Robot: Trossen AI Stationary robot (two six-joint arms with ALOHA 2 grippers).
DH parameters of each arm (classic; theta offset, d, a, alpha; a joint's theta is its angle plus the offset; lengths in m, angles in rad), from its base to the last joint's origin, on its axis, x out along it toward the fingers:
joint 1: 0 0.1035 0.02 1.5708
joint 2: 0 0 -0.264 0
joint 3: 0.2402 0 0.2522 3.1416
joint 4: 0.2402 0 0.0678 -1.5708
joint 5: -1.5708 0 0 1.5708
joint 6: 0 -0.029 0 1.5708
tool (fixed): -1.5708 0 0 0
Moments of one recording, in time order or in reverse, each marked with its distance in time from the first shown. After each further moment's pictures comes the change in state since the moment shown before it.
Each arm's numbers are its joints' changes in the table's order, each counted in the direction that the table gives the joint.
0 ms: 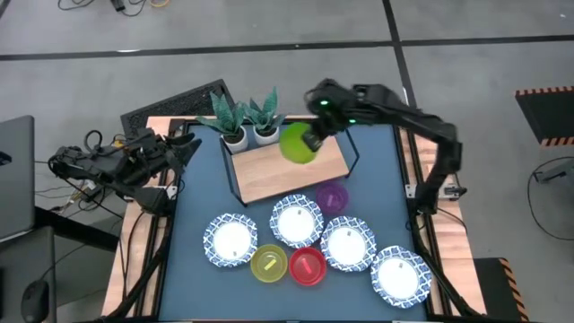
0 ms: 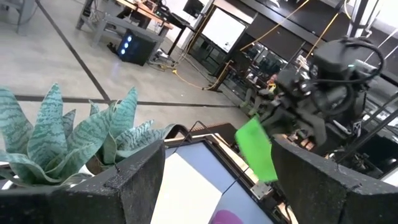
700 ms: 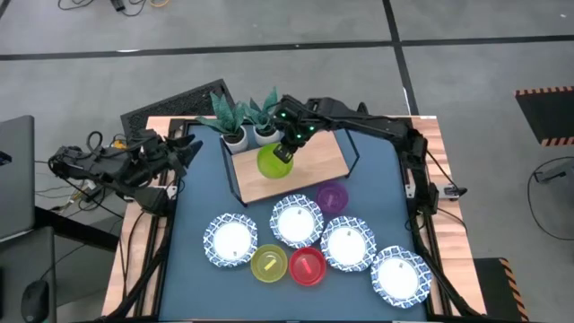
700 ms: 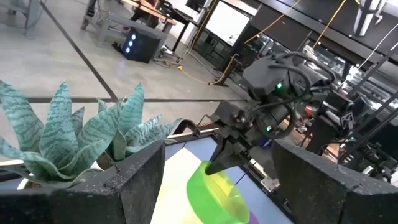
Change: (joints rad) left arm 0.000 0.000 0.000 0.058 0.000 0.000; right arm -0.032 -0.292 0.001 -0.185 -0.204 0.102
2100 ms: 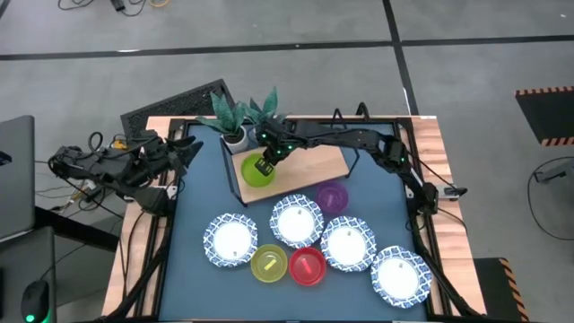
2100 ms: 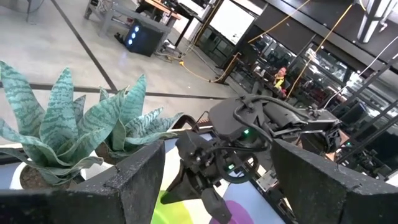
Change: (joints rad) left arm 0.000 0.000 0.000 0.034 0.000 0.090; right arm 0.068 -0.198 0.015 -0.220 0.110 -0.080
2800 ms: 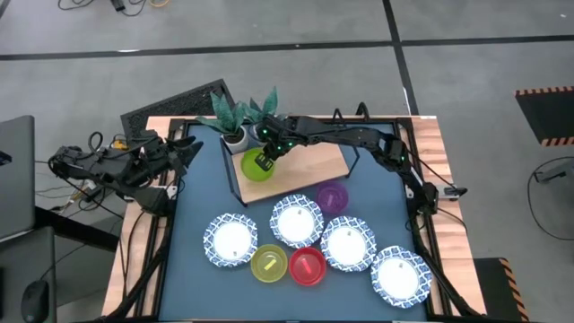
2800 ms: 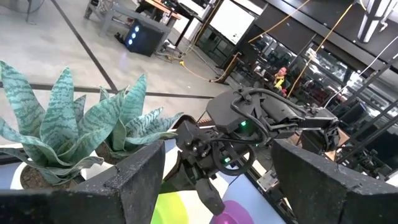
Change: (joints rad) left arm 0.000 0.000 0.000 0.001 0.000 0.000; right arm -0.020 0.000 0.001 -0.022 0.035 0.004
